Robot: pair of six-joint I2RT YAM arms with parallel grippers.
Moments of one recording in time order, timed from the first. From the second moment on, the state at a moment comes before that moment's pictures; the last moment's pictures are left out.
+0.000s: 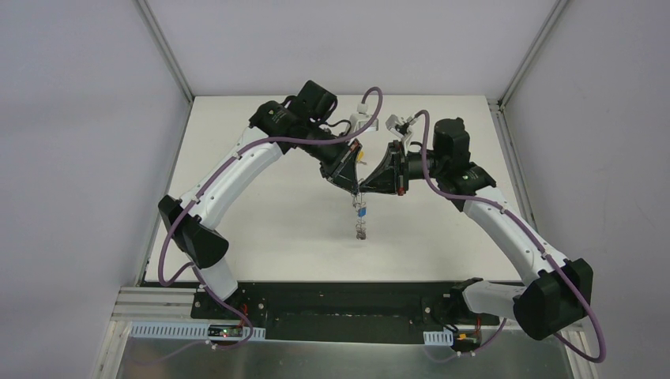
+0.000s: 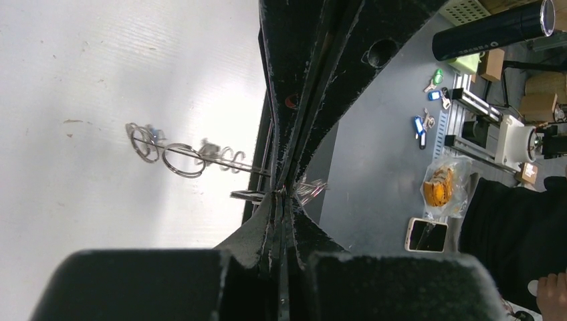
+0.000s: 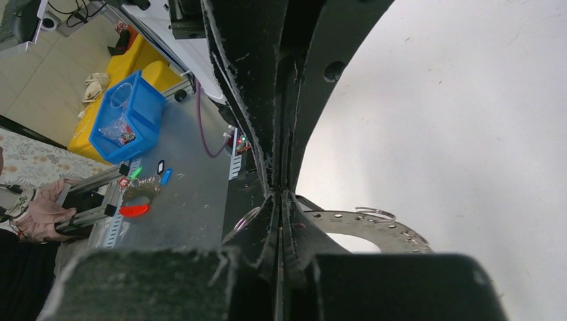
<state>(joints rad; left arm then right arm) -0.69 1.71 1.93 -1.16 0.83 0.10 0.45 1.22 1.05 -0.12 -1.19 0.21</state>
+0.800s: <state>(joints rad) -0.63 1.57 1.65 -0.69 0.92 -0.06 0.38 1.24 1.03 0.13 -1.19 0.51</state>
